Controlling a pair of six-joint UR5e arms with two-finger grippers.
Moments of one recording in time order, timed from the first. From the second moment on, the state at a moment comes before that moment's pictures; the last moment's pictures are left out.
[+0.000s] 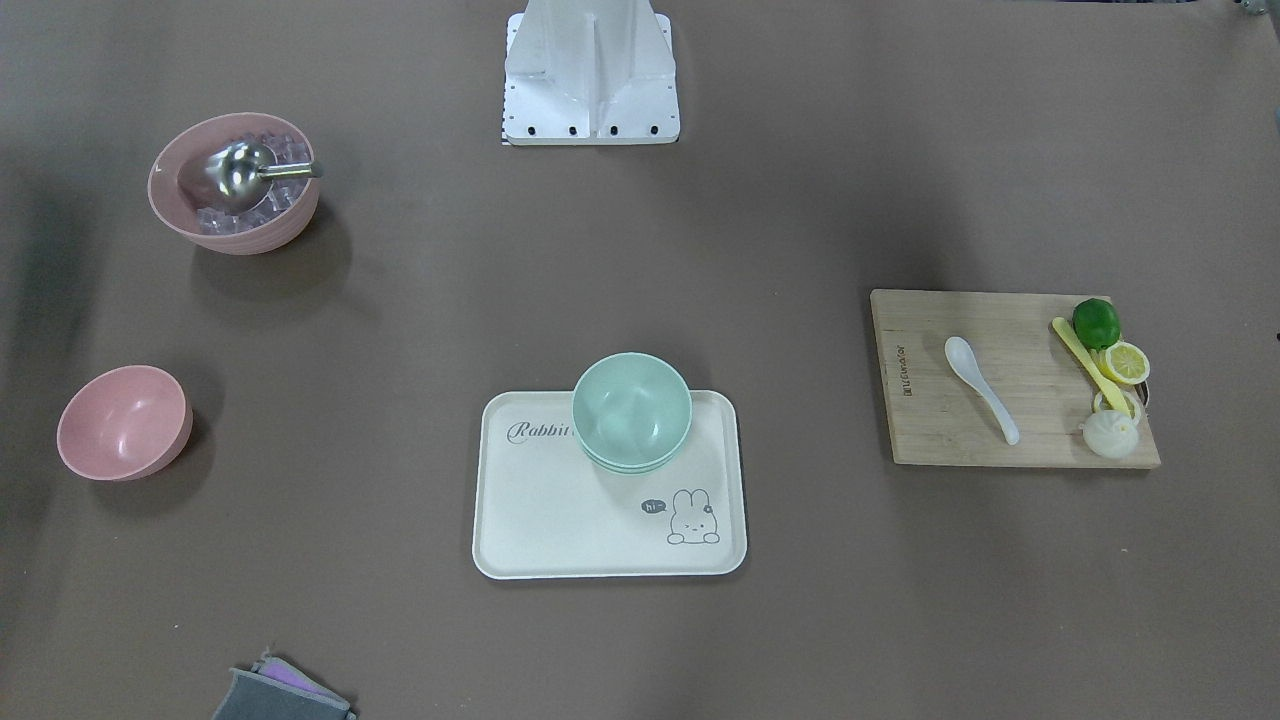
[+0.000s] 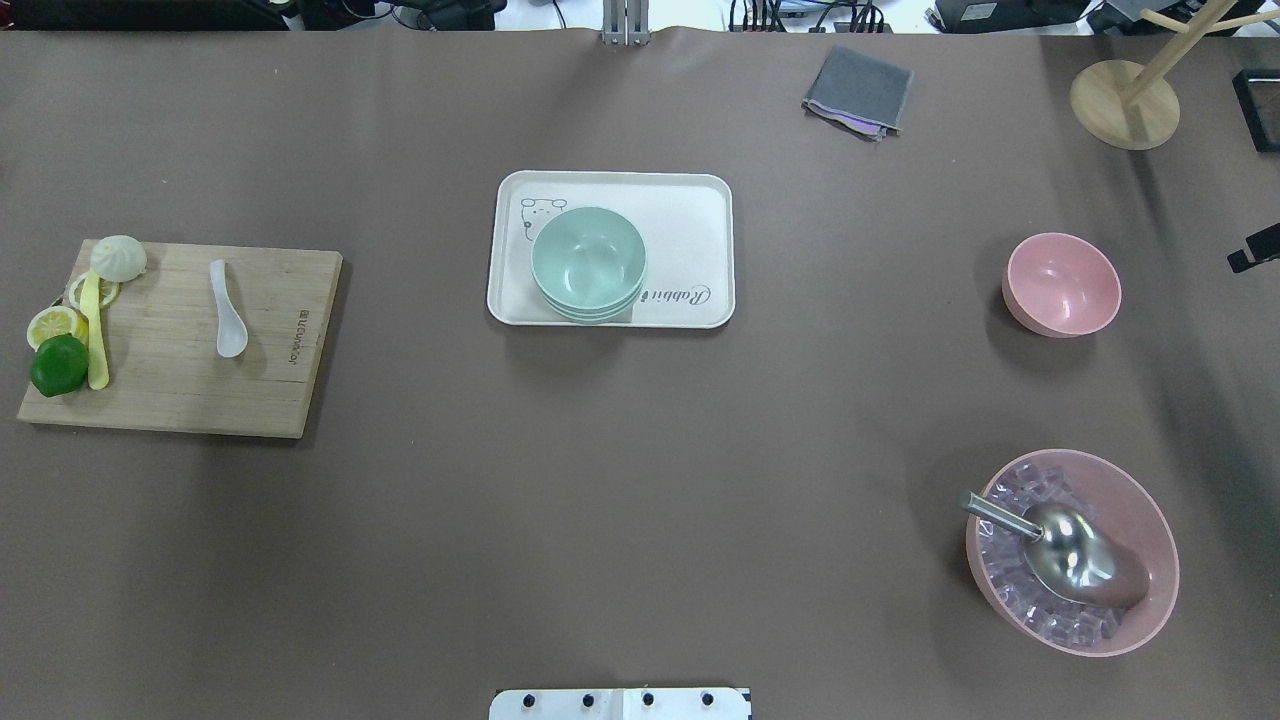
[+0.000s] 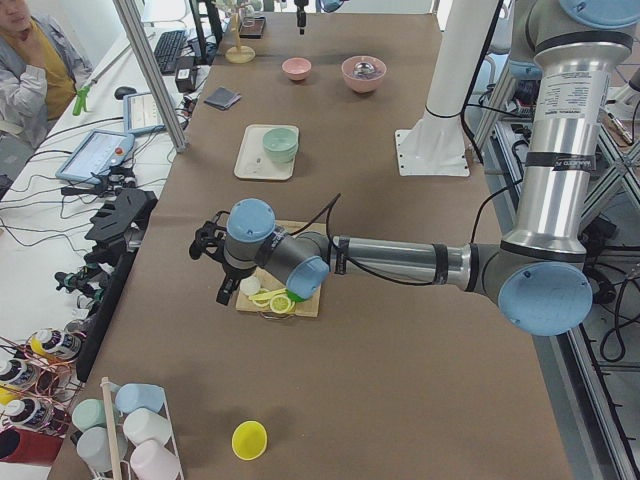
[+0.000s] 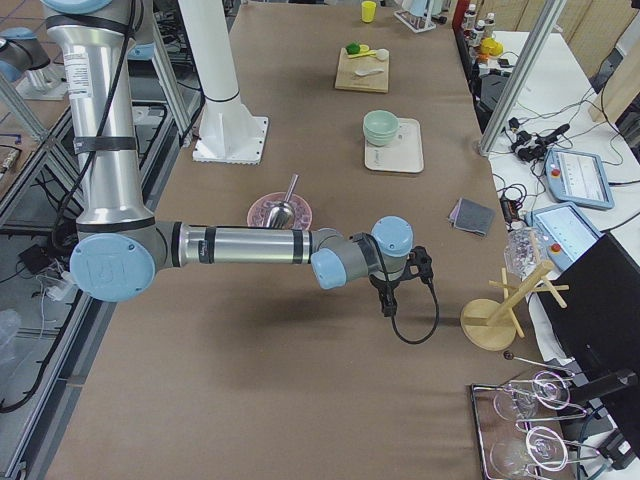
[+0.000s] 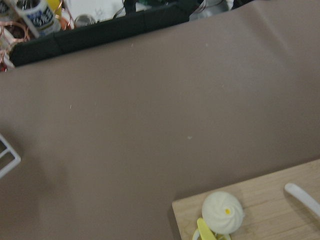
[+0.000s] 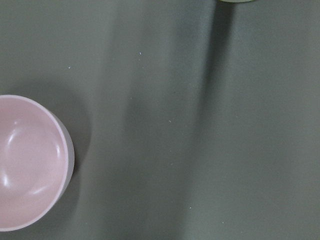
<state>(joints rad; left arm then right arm) -1.46 -1.65 -1.53 -2.07 -2.40 -0.24 1.36 -1.51 1.48 -1.19 2.38 0.20</state>
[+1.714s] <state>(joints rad) -1.48 -1.51 -1.78 -1.67 -2.49 -0.28 1.34 -1.46 1.48 -1.22 2.40 0.37</state>
